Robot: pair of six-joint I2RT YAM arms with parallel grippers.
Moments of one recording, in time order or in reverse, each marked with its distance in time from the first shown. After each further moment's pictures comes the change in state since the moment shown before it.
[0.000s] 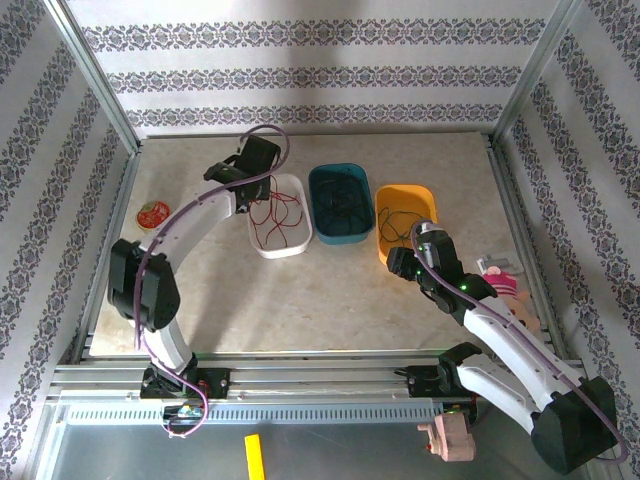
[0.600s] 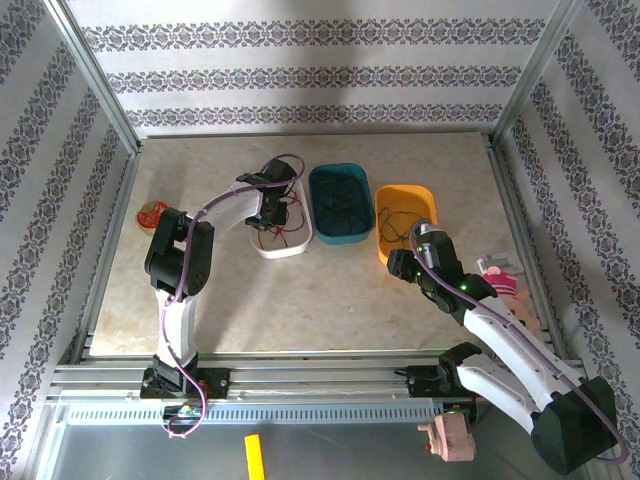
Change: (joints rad) left arm -0.001 0.273 0.005 -0.031 0.219 -0.107; right arm 0.000 0.000 0.000 -0.023 0.000 -0.020
